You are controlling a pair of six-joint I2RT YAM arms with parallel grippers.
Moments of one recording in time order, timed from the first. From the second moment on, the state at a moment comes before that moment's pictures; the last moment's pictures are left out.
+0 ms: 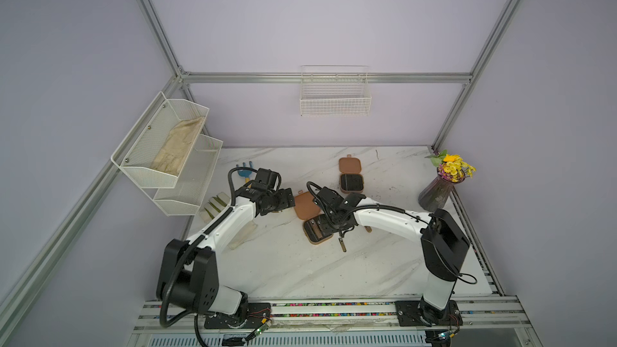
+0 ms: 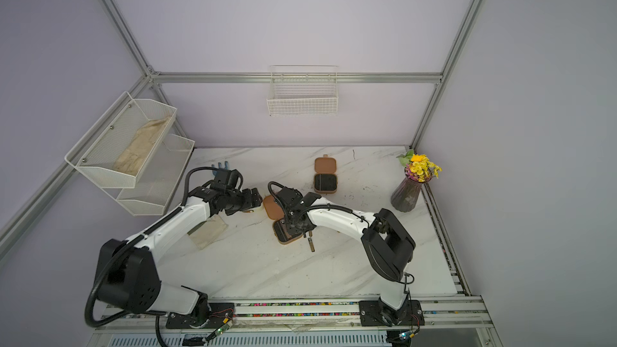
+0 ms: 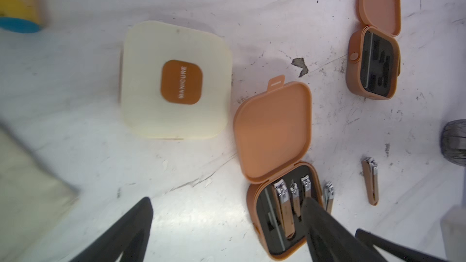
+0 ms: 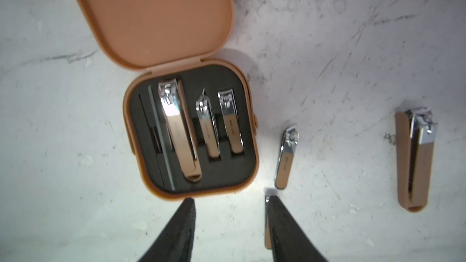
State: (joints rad) left arm -0.27 1.57 1.16 -0.59 0.15 -0.52; right arm 0.91 1.75 1.28 -0.74 0.09 0.68
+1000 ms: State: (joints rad) left arm -0.23 1.99 1.47 -0.59 0.52 -0.36; right arm 0.92 1.62 0.83 -0.04 0.01 1.25
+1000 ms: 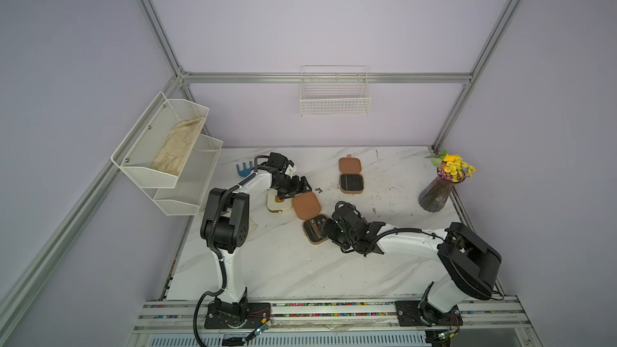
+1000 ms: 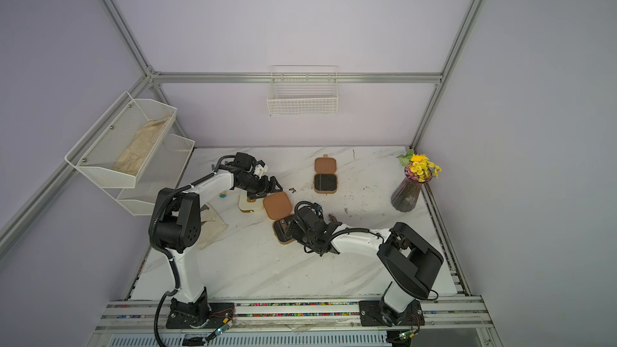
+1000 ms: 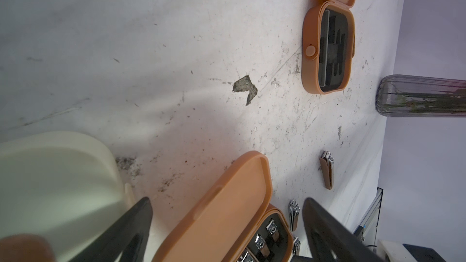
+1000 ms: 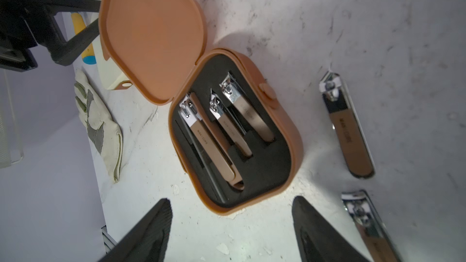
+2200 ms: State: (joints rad) left arm -0.28 1.76 1.22 -0.43 0.61 -0.42; right arm 0.78 1.89 1.07 0.03 0.02 1.13
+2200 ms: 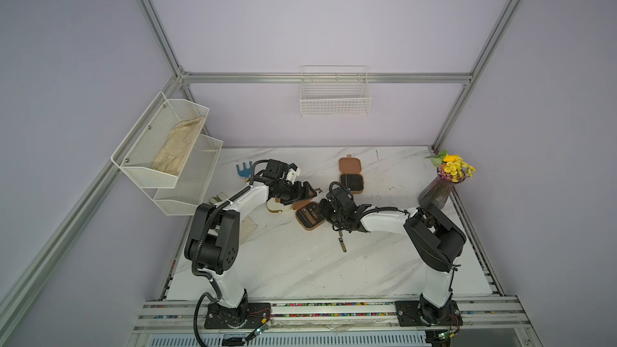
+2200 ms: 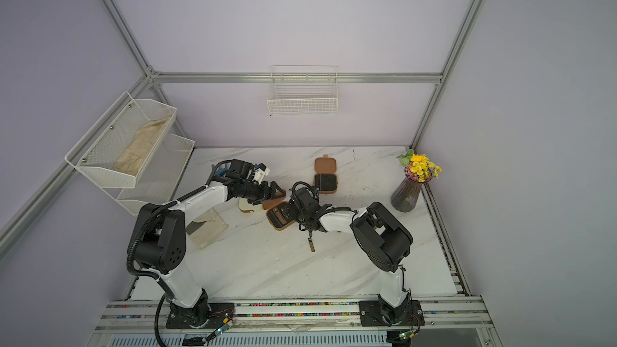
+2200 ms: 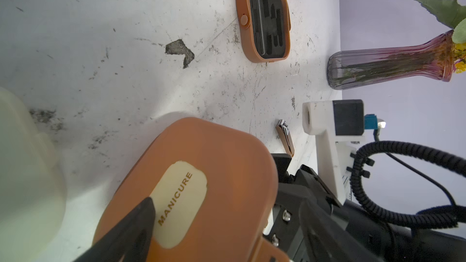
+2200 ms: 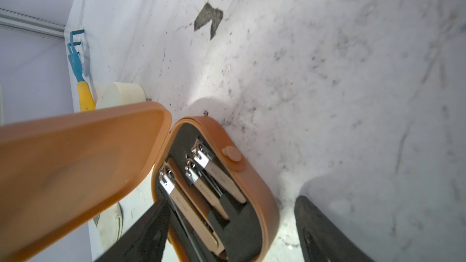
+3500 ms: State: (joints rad) left arm -0.48 1.66 1.00 -0.33 0.49 -0.56; right arm 0.68 1.55 1.07 -0.29 0.10 0.85
